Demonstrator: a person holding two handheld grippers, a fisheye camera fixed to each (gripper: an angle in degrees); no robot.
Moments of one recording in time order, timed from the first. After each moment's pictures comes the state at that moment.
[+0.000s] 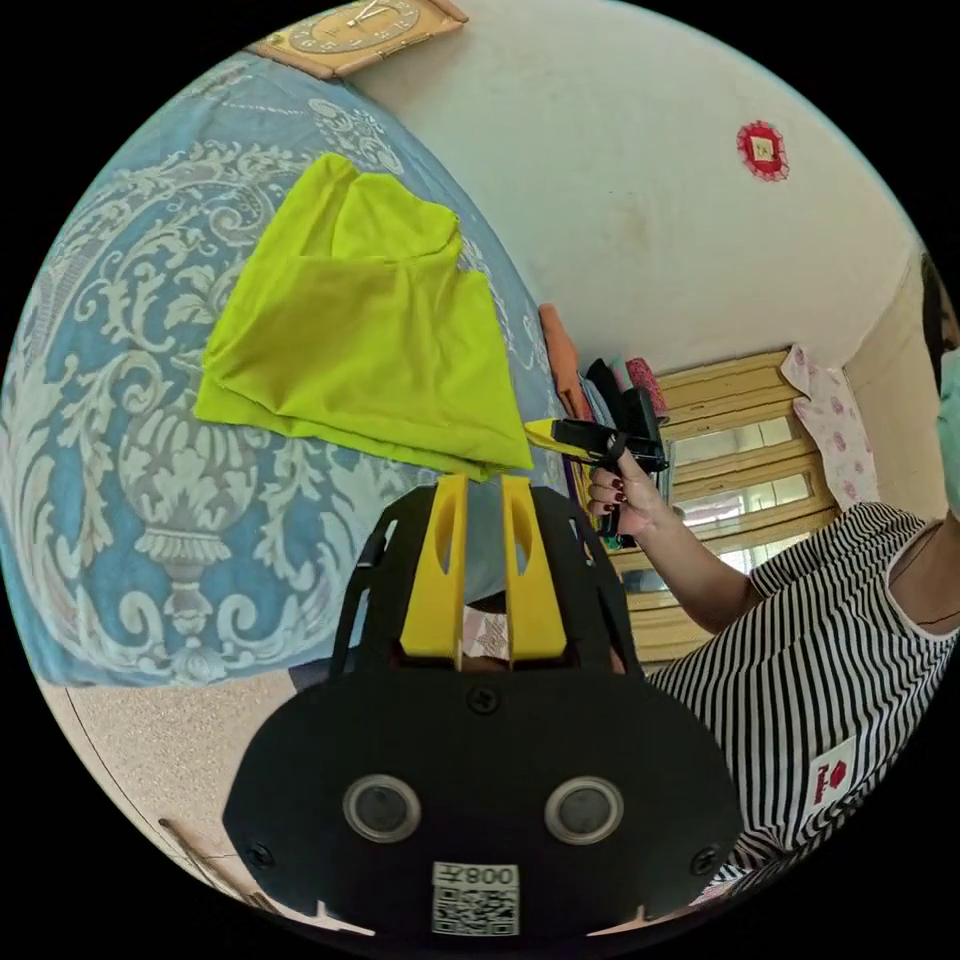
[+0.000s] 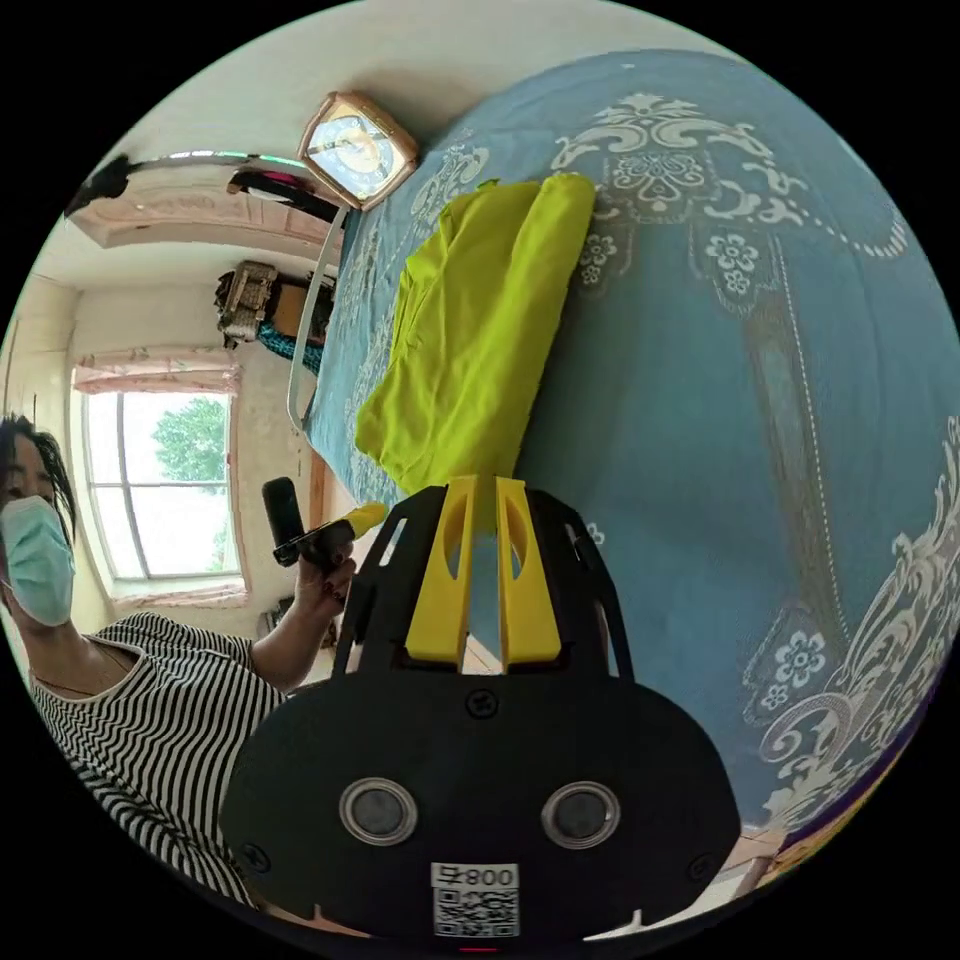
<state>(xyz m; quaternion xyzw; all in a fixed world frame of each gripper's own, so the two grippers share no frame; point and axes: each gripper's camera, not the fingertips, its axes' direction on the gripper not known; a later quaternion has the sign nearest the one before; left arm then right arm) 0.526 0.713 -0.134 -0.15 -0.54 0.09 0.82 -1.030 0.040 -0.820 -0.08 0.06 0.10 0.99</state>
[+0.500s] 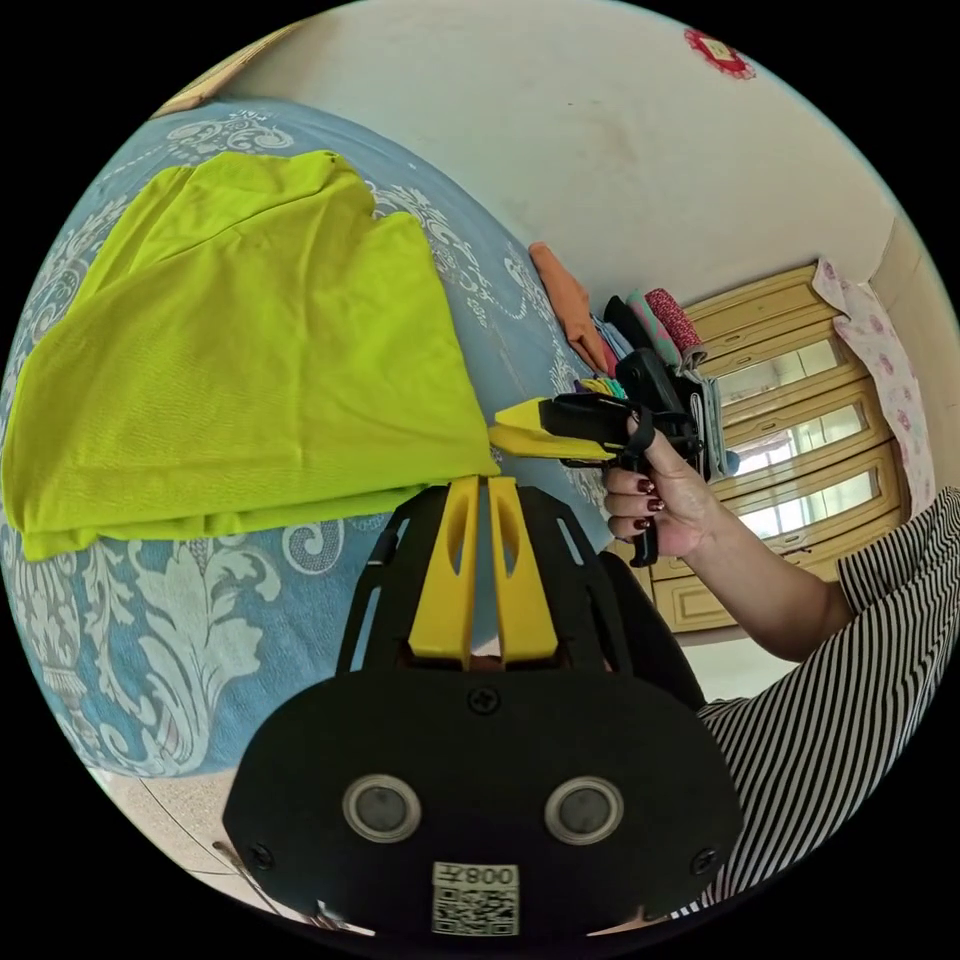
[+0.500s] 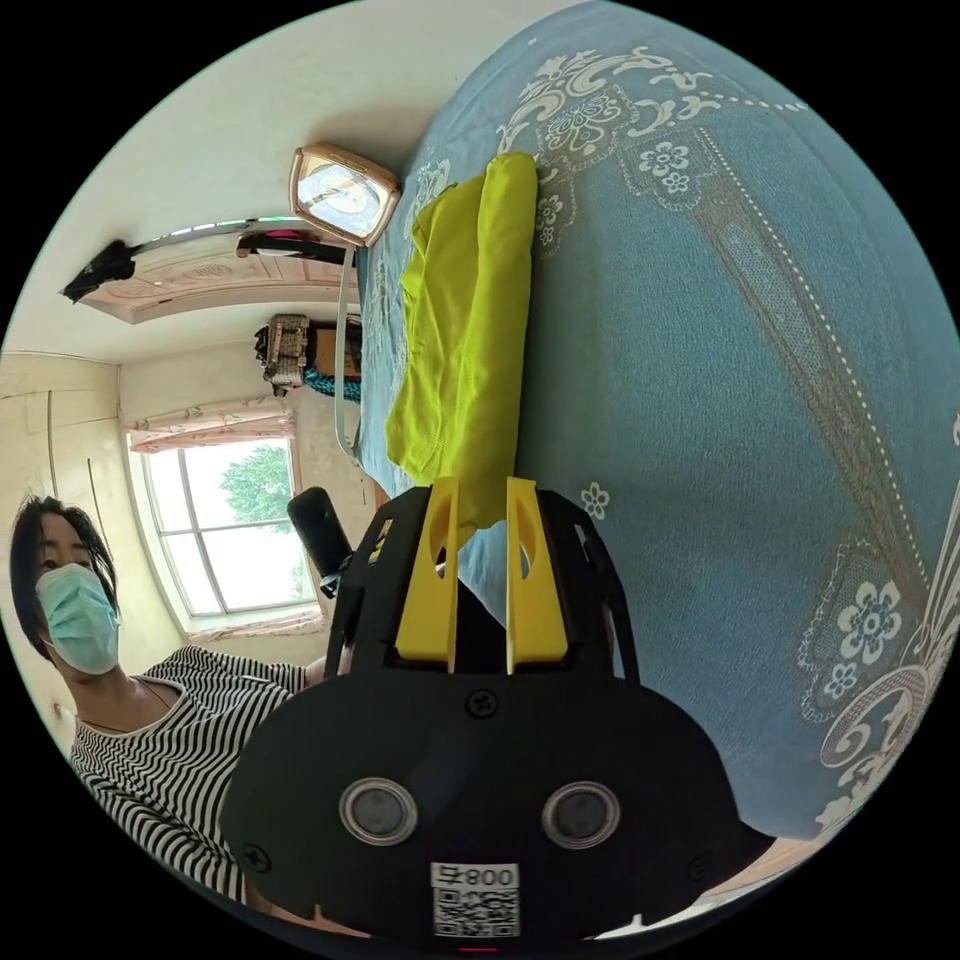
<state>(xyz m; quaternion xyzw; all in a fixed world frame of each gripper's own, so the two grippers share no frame) 0.489 0.735 -0.054 -0.20 -0.61 0.14 0.76 -0.892 0.149 -0.755 -0.06 -0.04 0.16 0.98</state>
